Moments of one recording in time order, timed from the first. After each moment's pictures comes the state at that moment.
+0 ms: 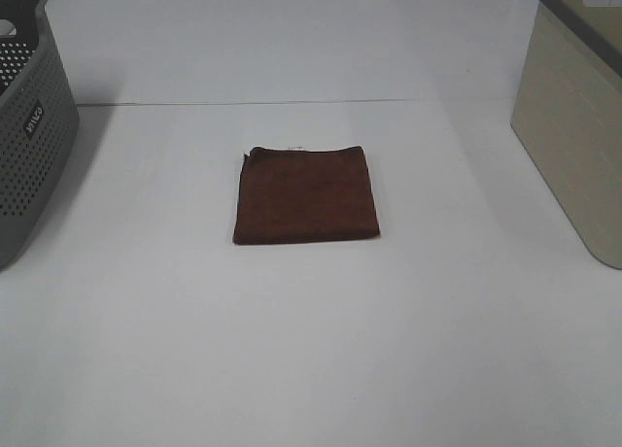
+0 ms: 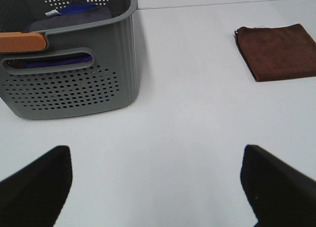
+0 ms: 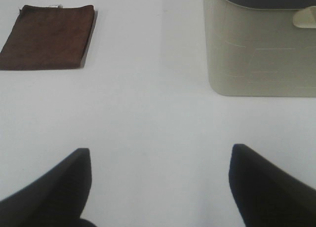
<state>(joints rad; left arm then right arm) -0.04 0.00 -0.50 -0.06 1.06 0.04 0.01 0.36 -0.58 0.09 0.95 -0.08</state>
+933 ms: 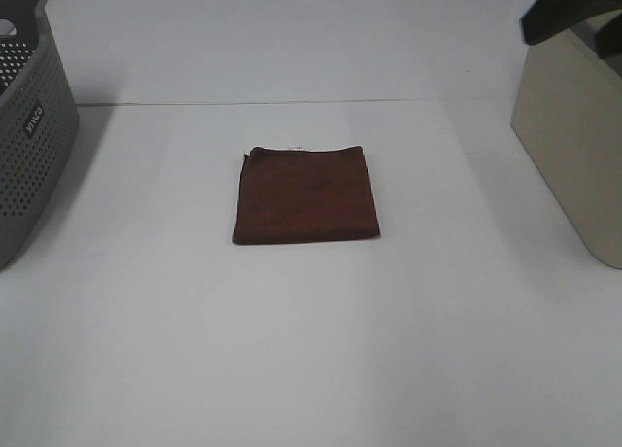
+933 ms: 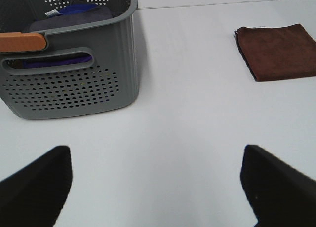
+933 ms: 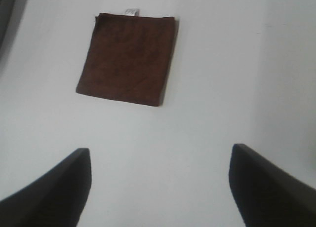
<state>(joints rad) -0.04 0.00 -0.50 -0.06 1.06 0.04 0.13 1.37 -1.26 0.38 0.97 -0.23</state>
